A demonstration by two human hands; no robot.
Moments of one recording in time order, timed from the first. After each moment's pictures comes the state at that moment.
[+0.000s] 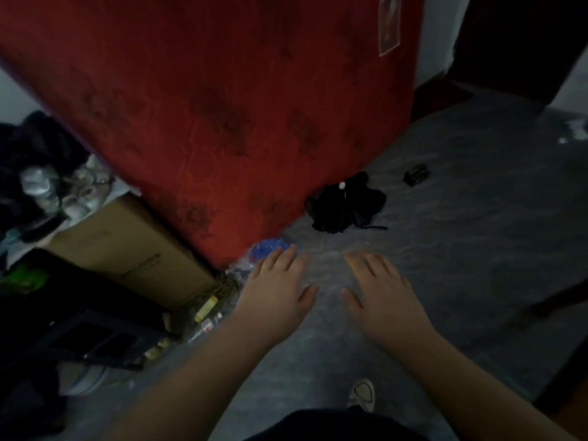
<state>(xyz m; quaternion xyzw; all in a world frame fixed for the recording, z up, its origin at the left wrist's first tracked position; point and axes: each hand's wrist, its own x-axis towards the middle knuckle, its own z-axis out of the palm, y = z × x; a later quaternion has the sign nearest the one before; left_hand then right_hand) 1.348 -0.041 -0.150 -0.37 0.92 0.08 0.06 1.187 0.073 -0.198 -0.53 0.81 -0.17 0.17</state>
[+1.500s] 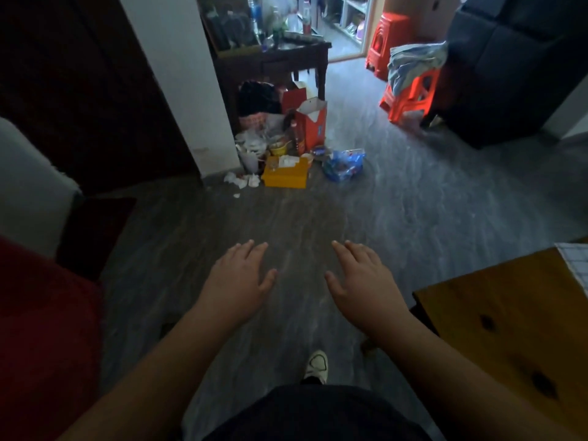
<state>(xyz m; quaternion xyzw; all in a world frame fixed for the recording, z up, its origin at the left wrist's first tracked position) 0.328 -0.180 -0.189 0.14 0.98 0.10 0.10 0.389 0.045 -0.208 0.06 0.98 -0.20 0.04</state>
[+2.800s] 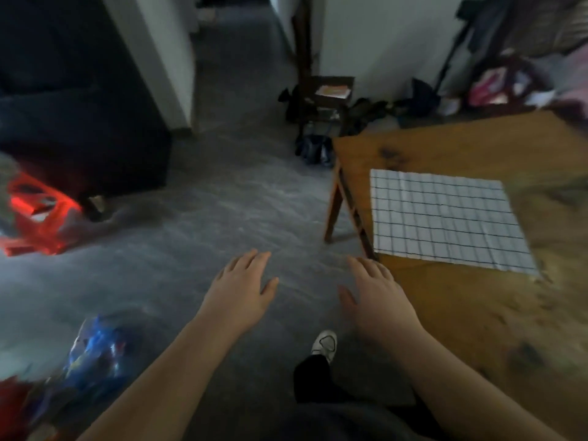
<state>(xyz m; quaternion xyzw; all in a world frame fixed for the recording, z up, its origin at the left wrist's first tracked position) -0.086 0.471 -0.194 0.75 0.63 0.02 0.18 0.158 0.430 -0.201 0.70 0.67 -0.22 -0.07</state>
